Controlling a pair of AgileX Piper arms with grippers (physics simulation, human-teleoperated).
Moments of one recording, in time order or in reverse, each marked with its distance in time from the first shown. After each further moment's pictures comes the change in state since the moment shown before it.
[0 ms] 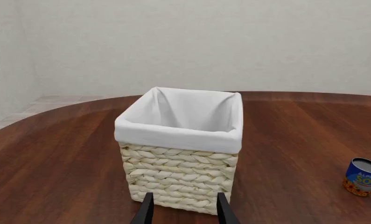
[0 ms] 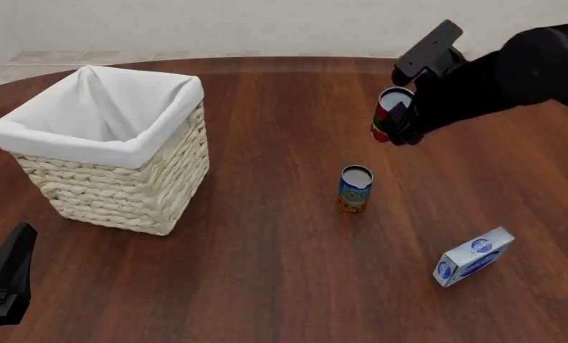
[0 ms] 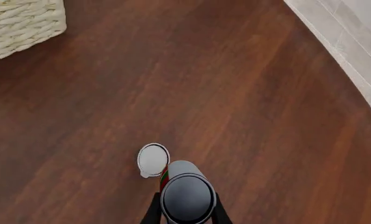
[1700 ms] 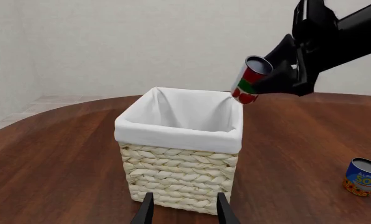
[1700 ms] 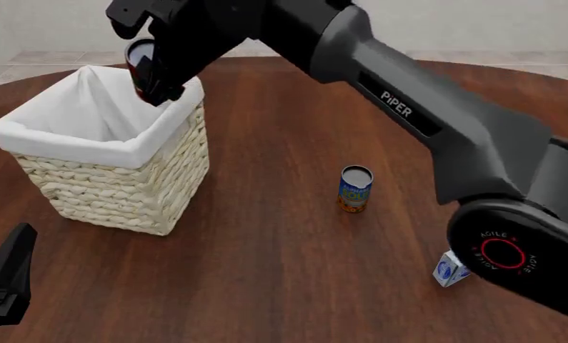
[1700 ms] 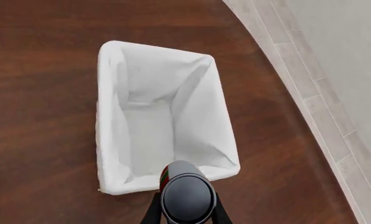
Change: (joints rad) left arm 0.000 0.000 0.000 0.000 0.000; right arm 0.556 0.724 -1.203 0.325 -0.036
